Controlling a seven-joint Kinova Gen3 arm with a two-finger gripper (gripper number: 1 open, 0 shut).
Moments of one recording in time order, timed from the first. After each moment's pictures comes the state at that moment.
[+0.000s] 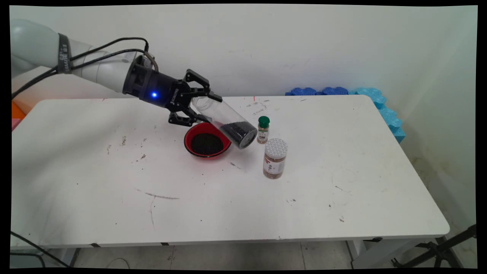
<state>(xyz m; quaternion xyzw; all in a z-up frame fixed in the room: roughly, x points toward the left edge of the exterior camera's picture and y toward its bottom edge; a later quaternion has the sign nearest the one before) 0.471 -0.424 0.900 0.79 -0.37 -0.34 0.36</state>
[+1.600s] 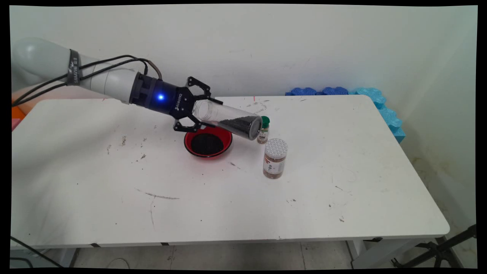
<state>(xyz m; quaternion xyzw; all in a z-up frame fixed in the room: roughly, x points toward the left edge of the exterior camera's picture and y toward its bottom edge) 0.475 -0.427 0.867 0.84 -0.20 -0.41 0.31</state>
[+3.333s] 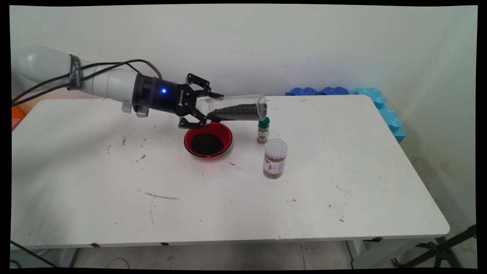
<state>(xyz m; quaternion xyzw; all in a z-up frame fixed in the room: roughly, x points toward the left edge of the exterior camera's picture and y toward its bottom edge) 0.473 -0.424 0.861 0.84 -0.05 -0.47 0.27</state>
